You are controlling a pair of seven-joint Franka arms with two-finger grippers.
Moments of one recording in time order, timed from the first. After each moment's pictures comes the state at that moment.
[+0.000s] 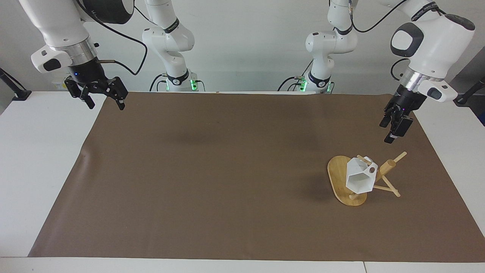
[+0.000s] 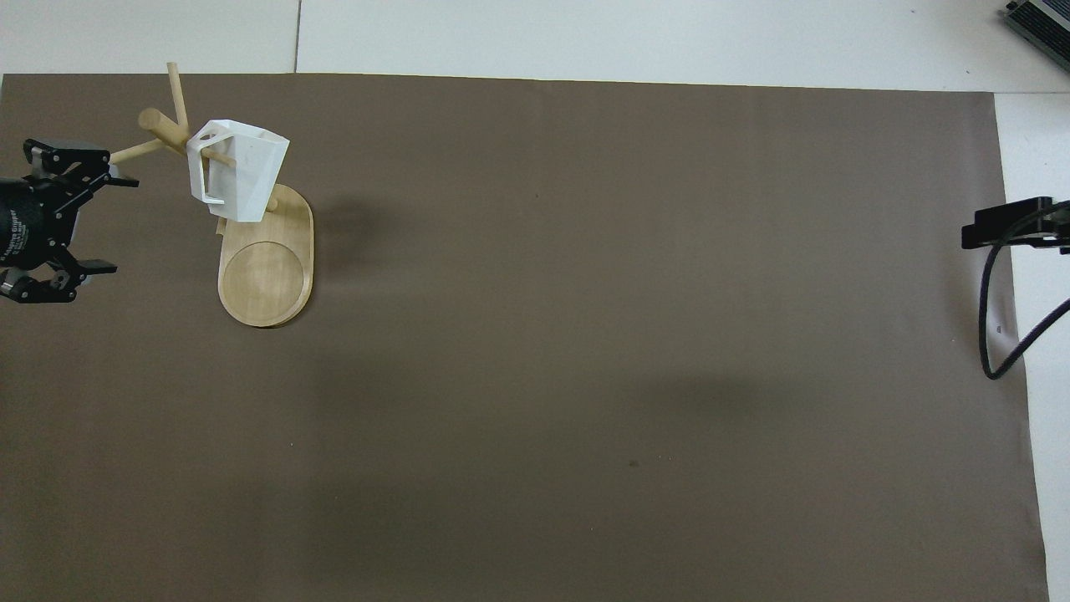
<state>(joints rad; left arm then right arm) -0.01 -0.07 0.02 -1.87 -0.17 2.06 -0.98 -0.07 0.01 -0.02 -1.54 0.01 1.66 -0.02</state>
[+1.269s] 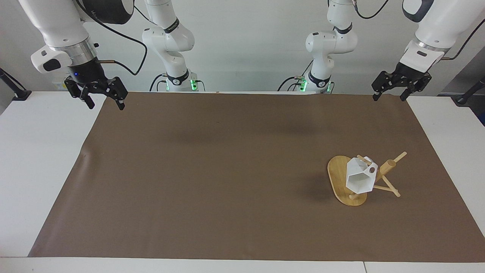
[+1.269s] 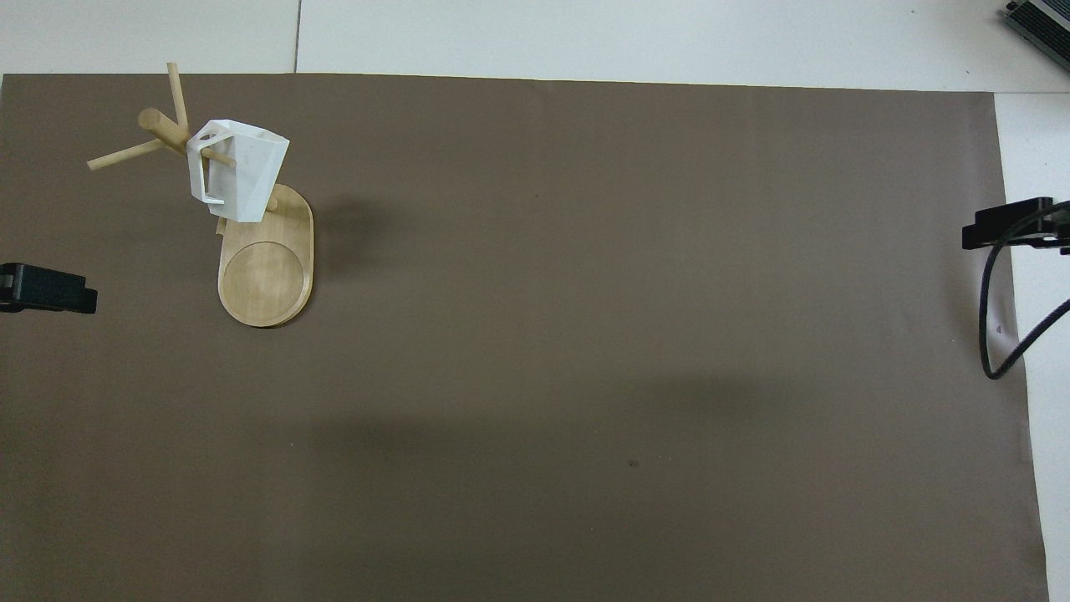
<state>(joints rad) -0.01 -0.12 -0.02 -1.66 -0.02 1.56 0.05 -0.07 0.01 -0.02 -1.55 0.01 1.66 -0.02</state>
